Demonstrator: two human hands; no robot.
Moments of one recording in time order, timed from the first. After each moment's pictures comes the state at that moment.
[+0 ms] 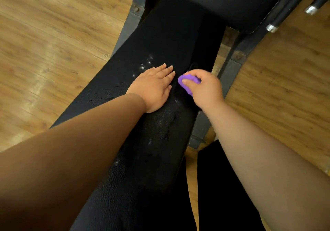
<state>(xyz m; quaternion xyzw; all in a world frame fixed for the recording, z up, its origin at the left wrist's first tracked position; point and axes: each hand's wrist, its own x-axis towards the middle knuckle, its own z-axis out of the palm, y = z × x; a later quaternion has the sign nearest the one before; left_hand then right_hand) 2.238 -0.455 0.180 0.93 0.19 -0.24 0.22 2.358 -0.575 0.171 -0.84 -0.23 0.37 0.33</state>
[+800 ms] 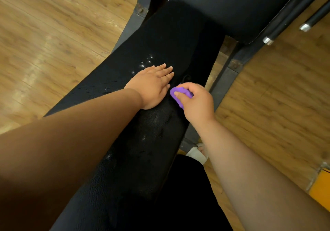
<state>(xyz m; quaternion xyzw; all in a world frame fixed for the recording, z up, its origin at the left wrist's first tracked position) 2.238 -0.454 0.182 0.92 0.19 -0.25 0.22 2.332 -0.593 0.185 -0.84 -0.26 0.37 0.31</state>
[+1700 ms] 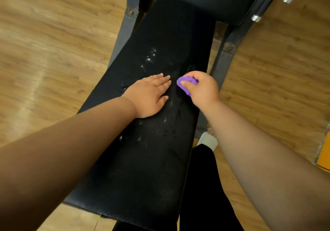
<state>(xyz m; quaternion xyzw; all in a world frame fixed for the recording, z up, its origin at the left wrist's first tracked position) 2.177 -0.461 0.229 0.92 0.10 -0.29 0.23 2.298 -0.593 0.215 -0.87 -0.19 0.35 0.30</state>
